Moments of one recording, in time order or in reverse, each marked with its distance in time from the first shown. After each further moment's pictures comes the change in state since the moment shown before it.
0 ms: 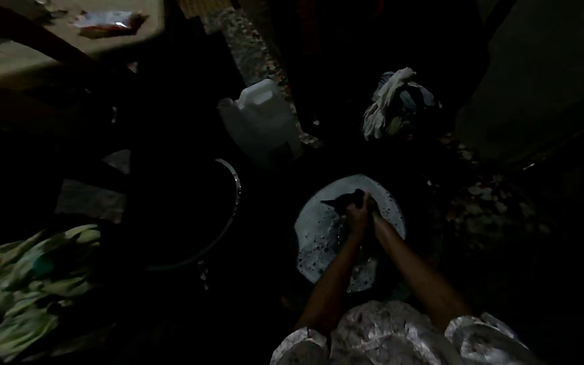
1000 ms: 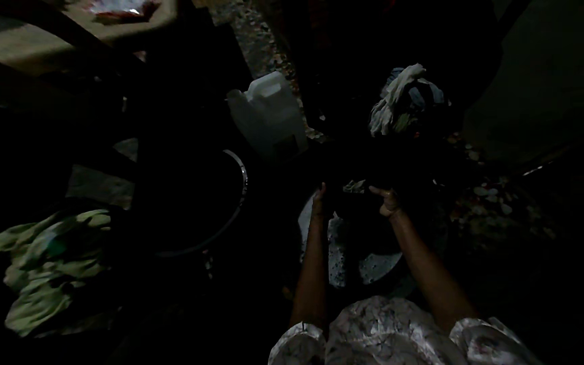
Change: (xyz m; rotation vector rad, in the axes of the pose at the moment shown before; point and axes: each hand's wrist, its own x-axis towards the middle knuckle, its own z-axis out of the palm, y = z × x) left_hand 0.052 -0.025 -0.084 -0.906 -0.215 0.068; right_hand 0.026 0.011 -0.039 0.702 -0.140 -0.074
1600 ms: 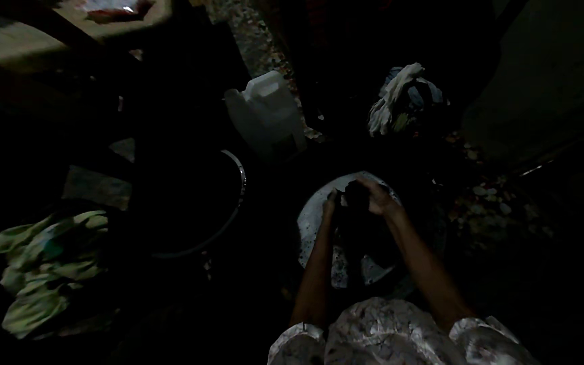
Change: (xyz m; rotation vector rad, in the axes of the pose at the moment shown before) left_hand 0.007 -0.035 0.003 0.451 0.279 -0.295; right_hand -0.008 -0.023 0.039 -0.166 -0.152 0.212
